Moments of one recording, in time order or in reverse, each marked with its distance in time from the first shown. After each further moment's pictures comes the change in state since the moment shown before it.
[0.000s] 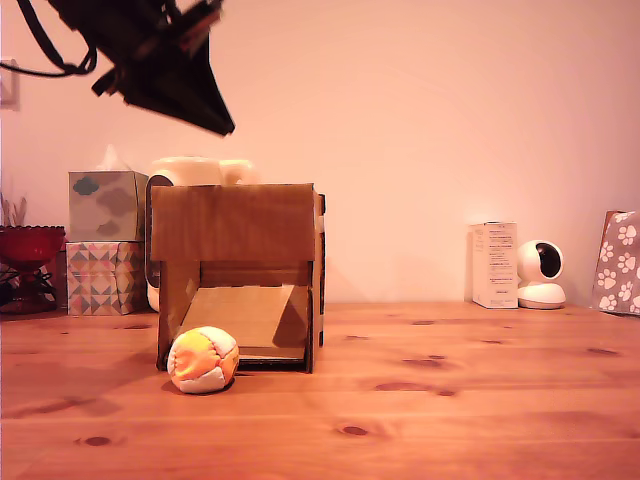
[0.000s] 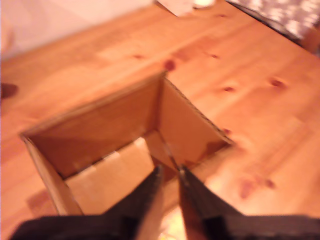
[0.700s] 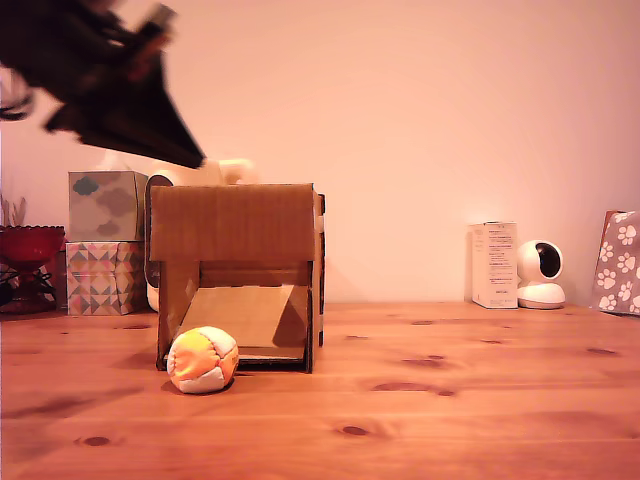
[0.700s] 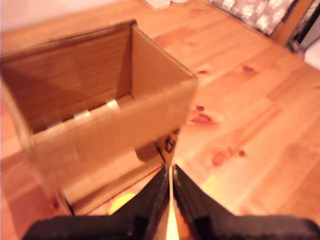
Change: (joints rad) arm 0.011 -0.281 -0.457 0.268 0.040 -0.059
